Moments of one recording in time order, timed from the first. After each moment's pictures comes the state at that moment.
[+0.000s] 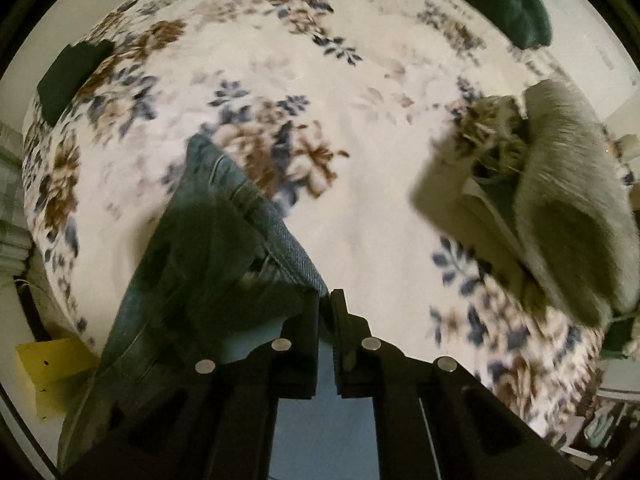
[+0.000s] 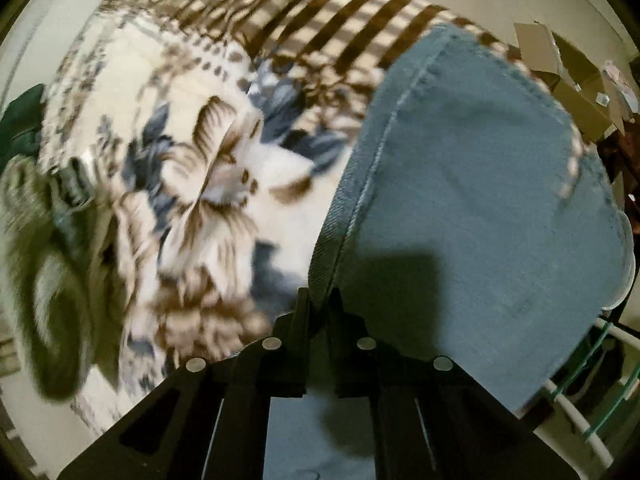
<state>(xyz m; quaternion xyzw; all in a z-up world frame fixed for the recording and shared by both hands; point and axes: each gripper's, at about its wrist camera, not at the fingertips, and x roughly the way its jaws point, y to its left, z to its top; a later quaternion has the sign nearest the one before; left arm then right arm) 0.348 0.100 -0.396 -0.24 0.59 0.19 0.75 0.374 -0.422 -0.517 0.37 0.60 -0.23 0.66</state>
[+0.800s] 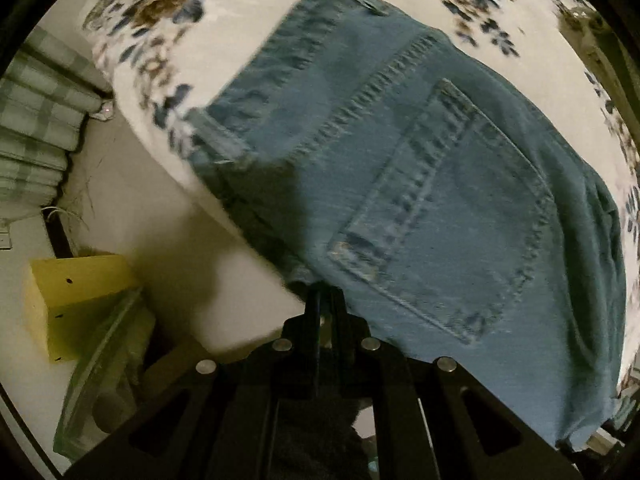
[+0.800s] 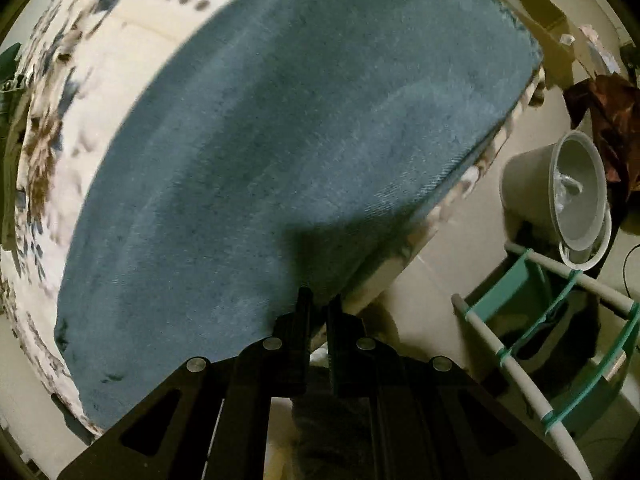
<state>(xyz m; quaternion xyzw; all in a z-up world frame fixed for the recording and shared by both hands) 0.126 0.138 -0.539 -0.22 0.66 0.24 0.67 0.127 -0.465 -0.585 0.35 0.68 -0.23 0.61</state>
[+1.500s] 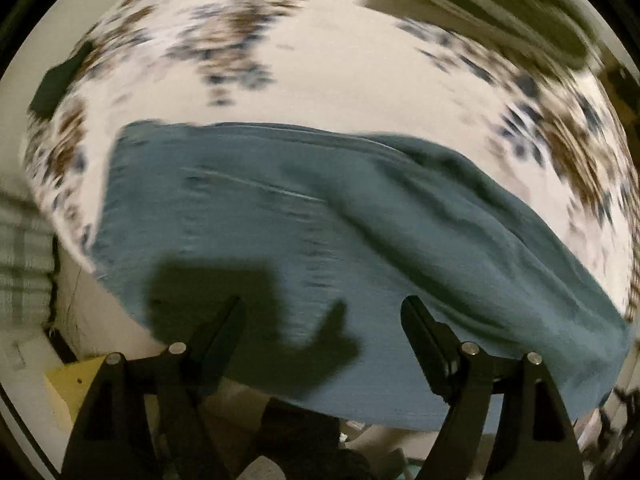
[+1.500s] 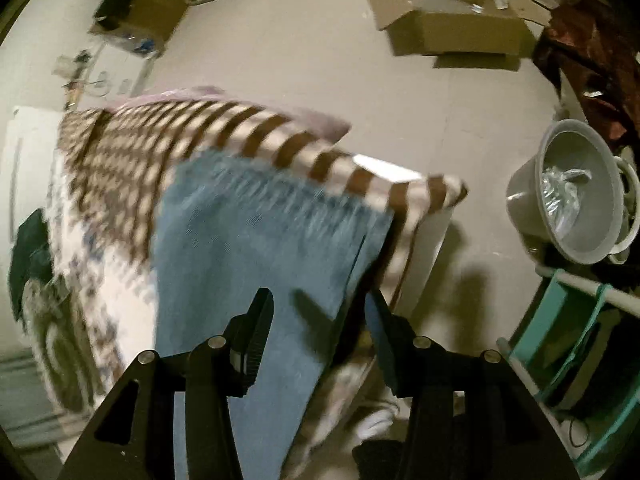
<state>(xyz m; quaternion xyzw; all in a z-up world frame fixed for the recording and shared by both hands) 0.195 -0.022 -0.499 -0.08 0.64 0.10 0.76 0.059 -0.685 -0.559 0.51 0.49 -0.32 0.63</state>
